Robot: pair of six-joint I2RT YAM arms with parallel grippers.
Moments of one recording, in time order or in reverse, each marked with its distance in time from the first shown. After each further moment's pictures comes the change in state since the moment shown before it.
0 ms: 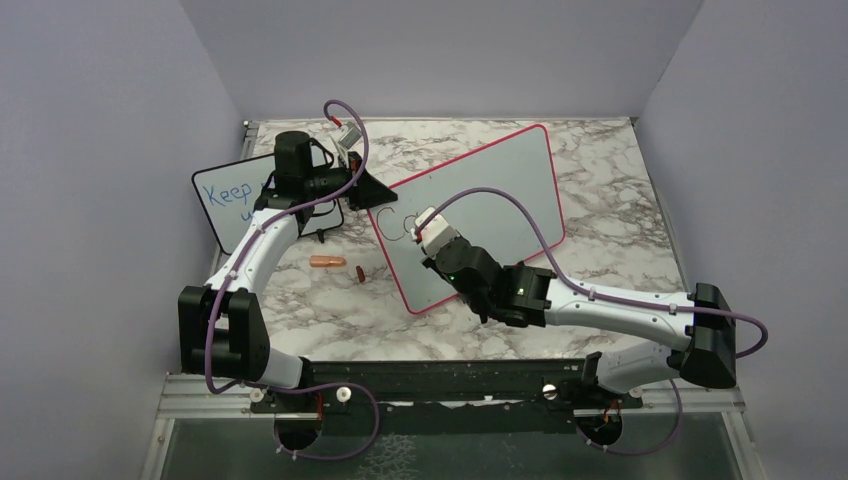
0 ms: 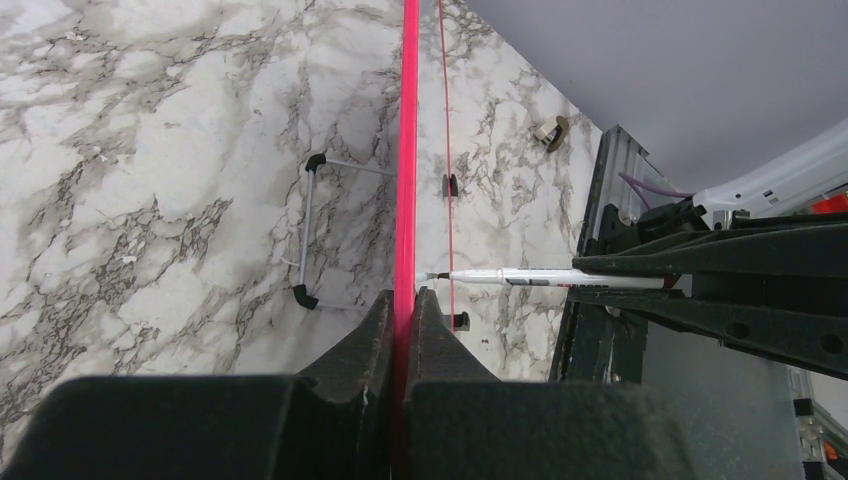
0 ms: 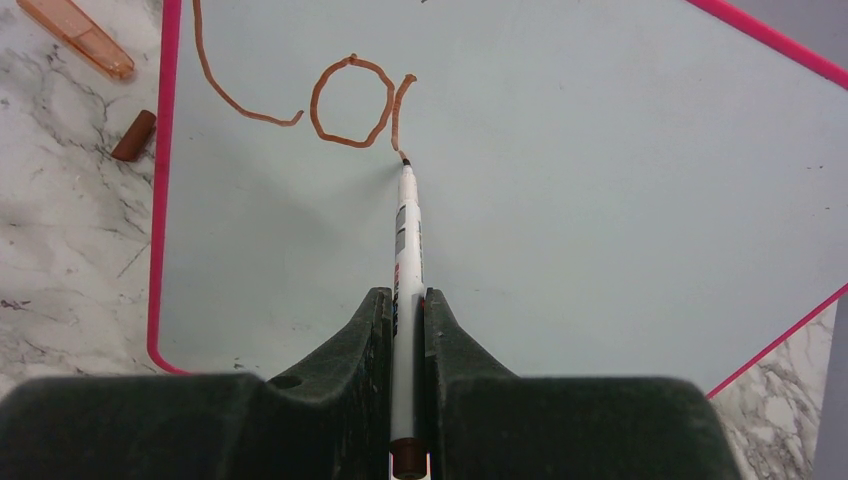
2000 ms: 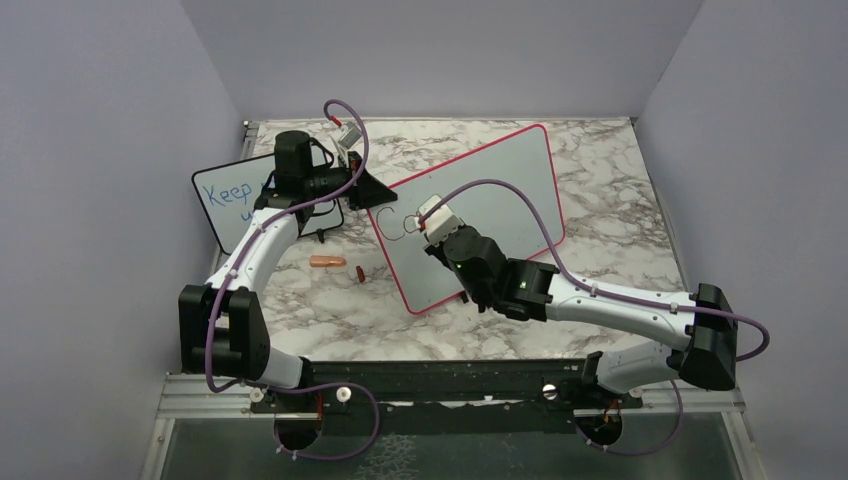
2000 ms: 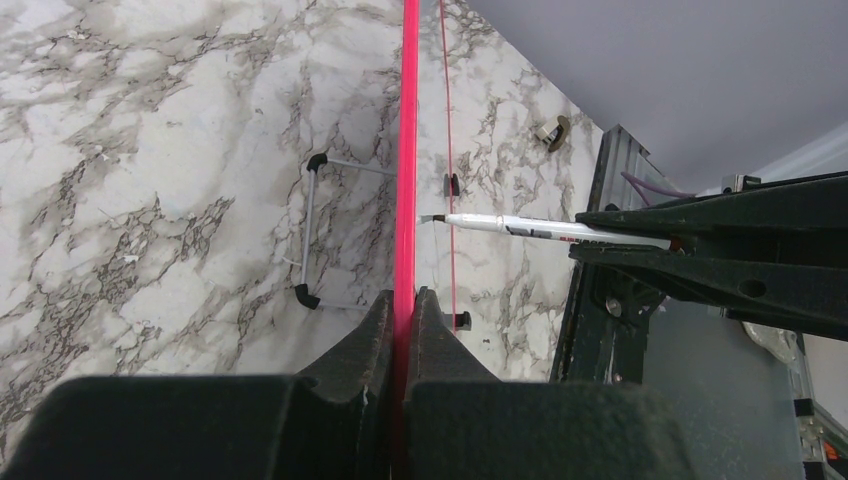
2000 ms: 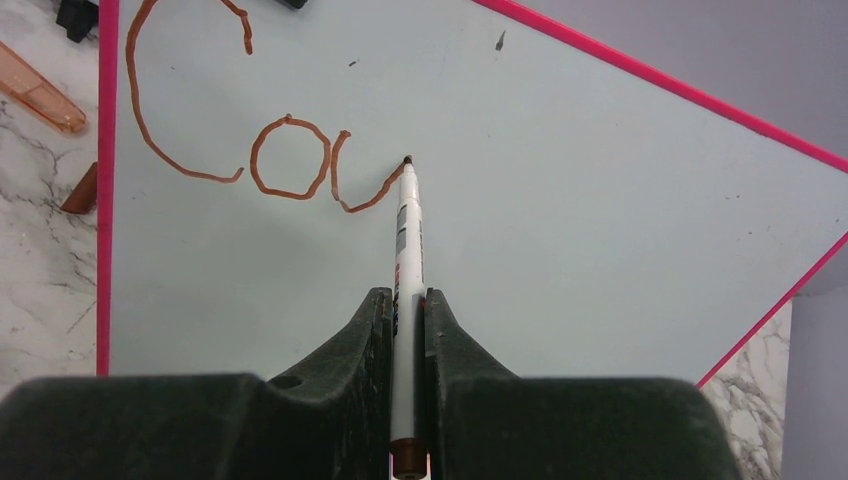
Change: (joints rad) left arm 0.001 0.005 0.003 -0.002 0.002 0.003; right arm -0.051 -0.003 -0.004 0.108 0.015 -0.091
